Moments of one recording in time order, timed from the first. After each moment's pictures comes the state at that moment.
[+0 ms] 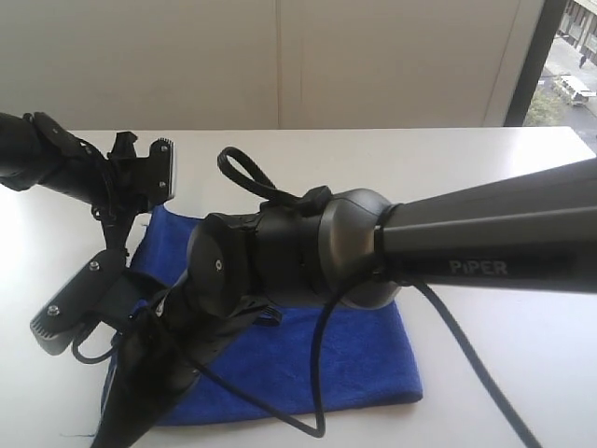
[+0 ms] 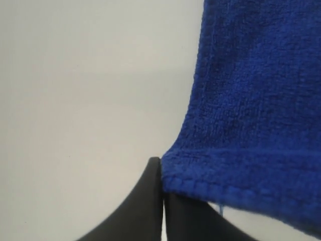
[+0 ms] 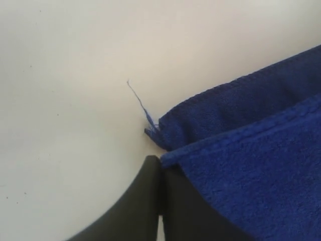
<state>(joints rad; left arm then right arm) -0.19 2.07 -1.35 -0.74 0.31 2.11 0.87 1.95 -1.28 0.56 0.51 -0.71</state>
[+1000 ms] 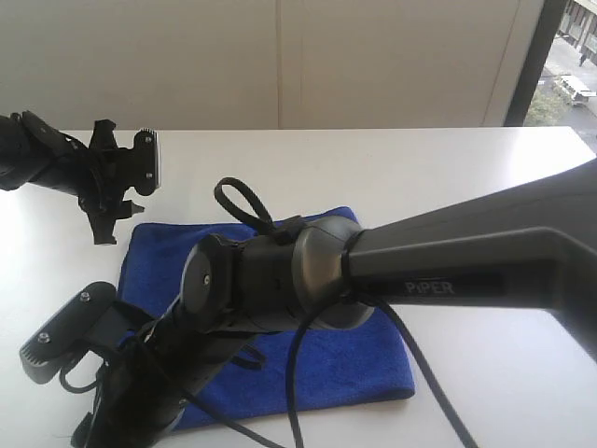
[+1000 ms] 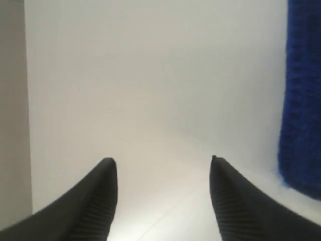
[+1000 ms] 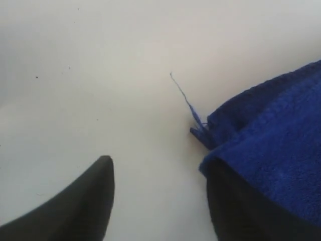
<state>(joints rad) -0.17 2.07 -1.34 -0.74 0.18 2.11 0.88 2.02 -1.28 0.80 0.54 -0.88</state>
